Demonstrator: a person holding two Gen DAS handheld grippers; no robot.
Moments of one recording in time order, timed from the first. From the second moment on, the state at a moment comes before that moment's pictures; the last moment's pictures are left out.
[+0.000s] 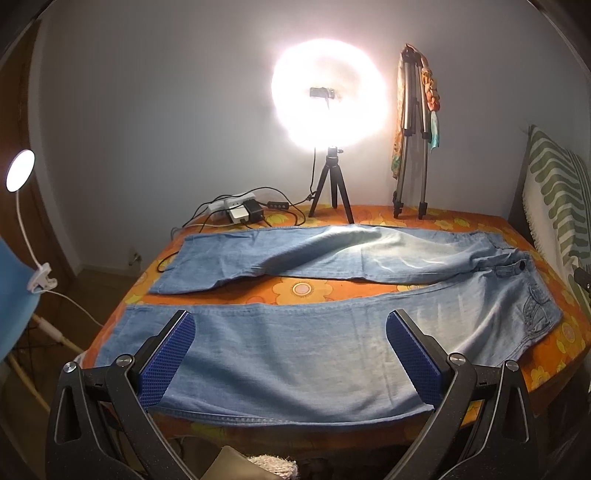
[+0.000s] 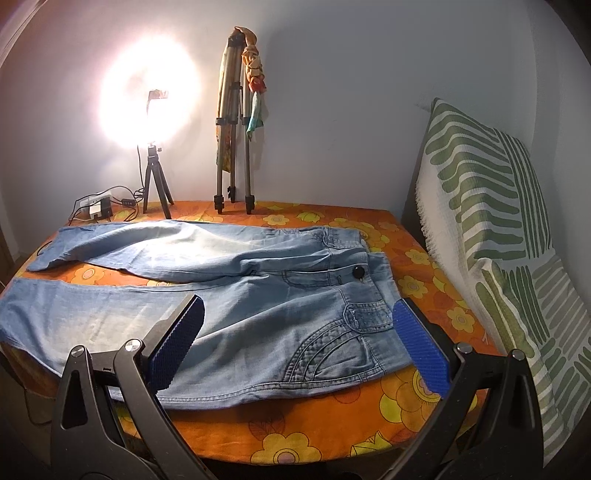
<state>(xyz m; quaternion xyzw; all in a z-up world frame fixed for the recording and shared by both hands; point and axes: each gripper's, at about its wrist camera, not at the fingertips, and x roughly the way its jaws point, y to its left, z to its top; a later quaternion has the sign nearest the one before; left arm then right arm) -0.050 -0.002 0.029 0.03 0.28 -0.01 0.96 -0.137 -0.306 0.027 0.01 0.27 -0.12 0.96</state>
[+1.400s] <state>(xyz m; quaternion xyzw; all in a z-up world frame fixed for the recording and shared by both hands) -0.053 -0.004 0.027 0.03 0.28 0.00 0.96 -0.141 -0.308 0.024 0.01 0.27 -0.12 0.96</state>
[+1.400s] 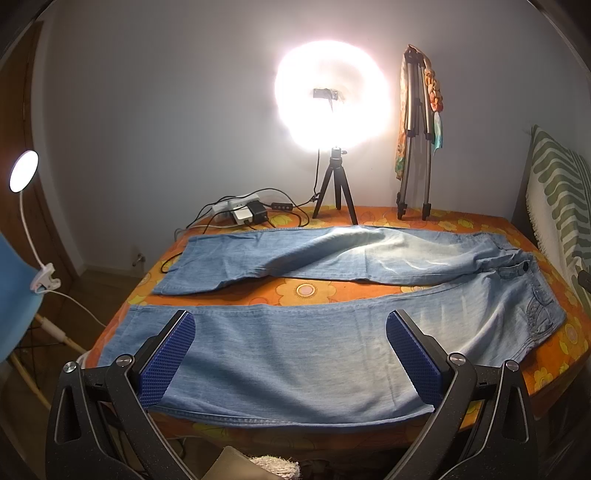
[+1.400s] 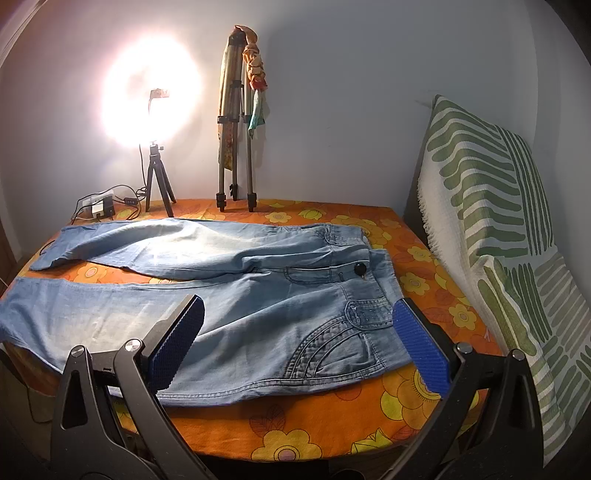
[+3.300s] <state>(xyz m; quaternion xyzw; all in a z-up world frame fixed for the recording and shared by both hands) 0.022 0.078 -0.029 -0.08 0.40 0.02 0.91 -0.078 -0.269 0.010 -0.02 0.28 0.01 0.96</state>
